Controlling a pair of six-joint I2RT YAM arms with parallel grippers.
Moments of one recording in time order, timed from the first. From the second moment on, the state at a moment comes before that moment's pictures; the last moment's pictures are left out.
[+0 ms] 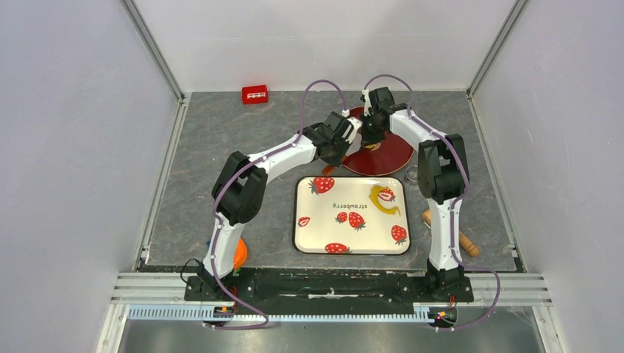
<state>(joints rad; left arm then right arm) -0.73 2.15 1.73 -0.50 -0.02 -0.03 0.26 2.22 1.76 -0.58 -0.14 0.14</state>
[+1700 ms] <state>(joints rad) -0.61 1.50 1.23 -0.58 -0.15 -0.08 0.25 2.12 1.67 -0.54 -0.32 0.15</state>
